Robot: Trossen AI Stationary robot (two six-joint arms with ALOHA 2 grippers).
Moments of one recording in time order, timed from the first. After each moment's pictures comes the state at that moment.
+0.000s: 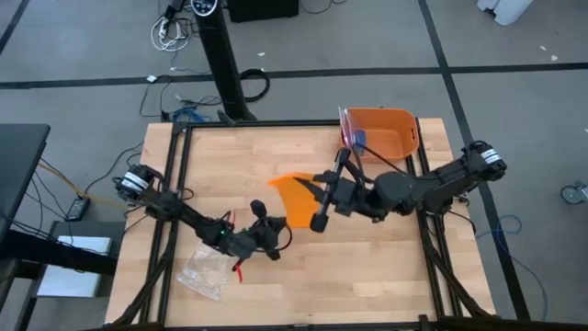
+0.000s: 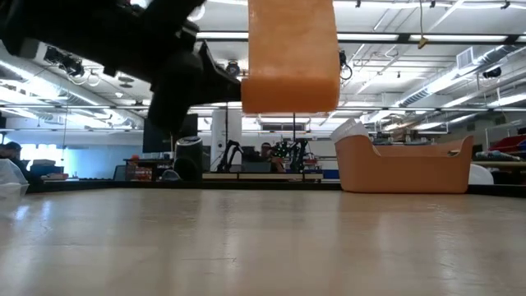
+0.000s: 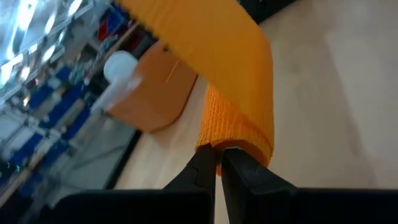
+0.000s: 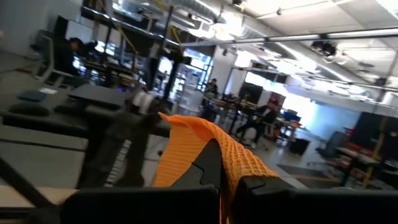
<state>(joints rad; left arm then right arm) -0.48 1.75 0.72 0.70 -0.95 0.40 0.37 1.49 1.37 0.41 0.70 -0.48</state>
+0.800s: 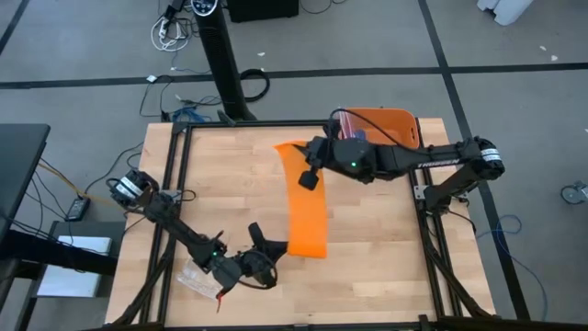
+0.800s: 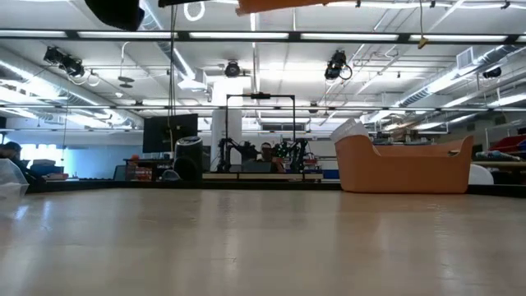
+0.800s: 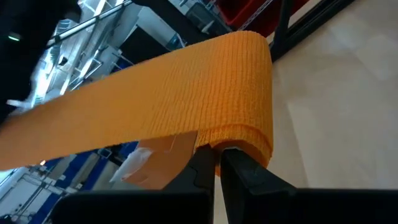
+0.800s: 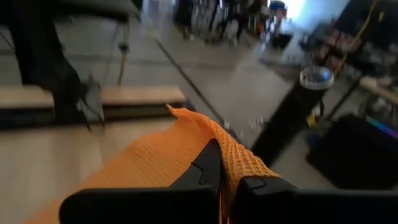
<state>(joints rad) -0.68 1.75 0.89 0.71 -1.06 0.67 0.05 1.49 1.38 -0.16 0.60 -0.12</state>
